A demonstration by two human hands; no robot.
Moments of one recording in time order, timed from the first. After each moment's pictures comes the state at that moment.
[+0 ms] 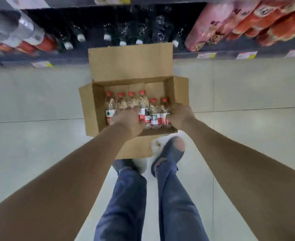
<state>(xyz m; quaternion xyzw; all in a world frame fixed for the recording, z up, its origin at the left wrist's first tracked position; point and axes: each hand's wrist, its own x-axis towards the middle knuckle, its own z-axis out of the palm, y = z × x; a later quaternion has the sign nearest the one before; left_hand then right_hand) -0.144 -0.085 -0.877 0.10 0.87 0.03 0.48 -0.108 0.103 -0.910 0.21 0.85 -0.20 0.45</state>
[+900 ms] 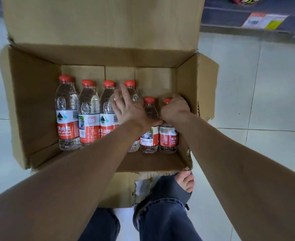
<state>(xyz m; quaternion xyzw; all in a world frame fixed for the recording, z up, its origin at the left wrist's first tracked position) -0.137 -0.014 -1.211 -0.02 0.91 0.07 0.41 -0.138 0.114 -1.203 0.35 0.78 -0.34 0.40</state>
